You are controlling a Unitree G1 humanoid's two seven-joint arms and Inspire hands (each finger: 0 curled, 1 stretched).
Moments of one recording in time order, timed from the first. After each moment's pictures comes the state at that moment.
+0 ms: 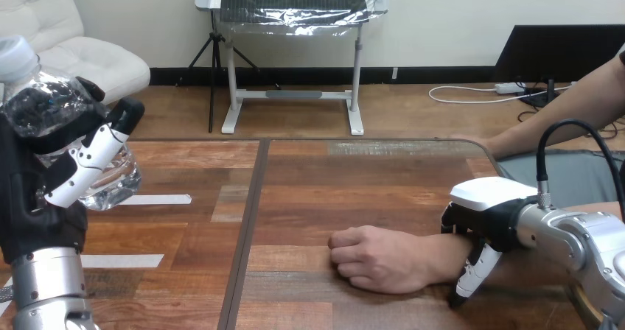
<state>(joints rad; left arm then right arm) 0.05 0.07 0.29 -0.17 -0.19 -0.32 0.00 -0.45 -0.69 0.44 0.41 -0.80 -0.08 0.53</state>
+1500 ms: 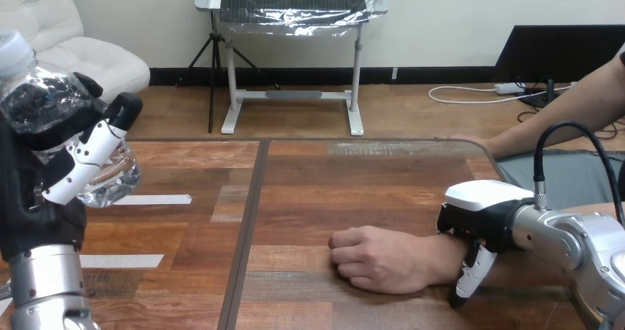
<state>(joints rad) 0.05 0.07 0.29 -0.20 -0.20 -0.29 0.00 -0.46 -0.67 0.43 0.43 -0.76 -0.10 0.54</state>
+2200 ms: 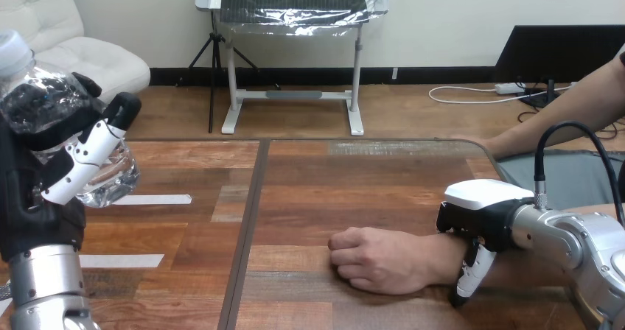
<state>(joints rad) 0.05 0.07 0.29 -0.20 -0.19 -0.29 0.01 -0.46 -0.67 0.43 0.45 -0.75 -0.10 0.53</state>
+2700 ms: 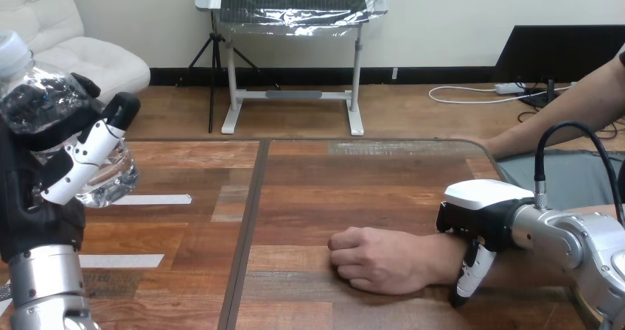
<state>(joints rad) 0.05 0.07 0.29 -0.20 -0.19 -0.28 0.02 -0.46 -0.67 0.43 0.45 -0.75 -0.10 0.53</state>
